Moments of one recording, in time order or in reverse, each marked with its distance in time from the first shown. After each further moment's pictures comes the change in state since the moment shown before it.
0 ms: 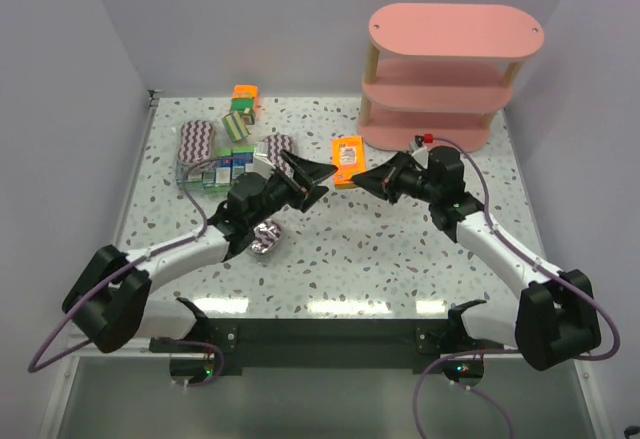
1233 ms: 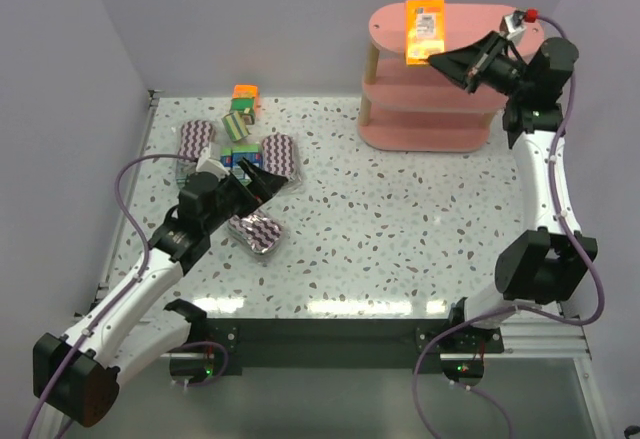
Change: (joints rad) left arm 0.235 -0.496 0.015 -0.763 -0.047 0.452; right arm -0.465 0.319 0.851 -0.160 -0.454 -0.140
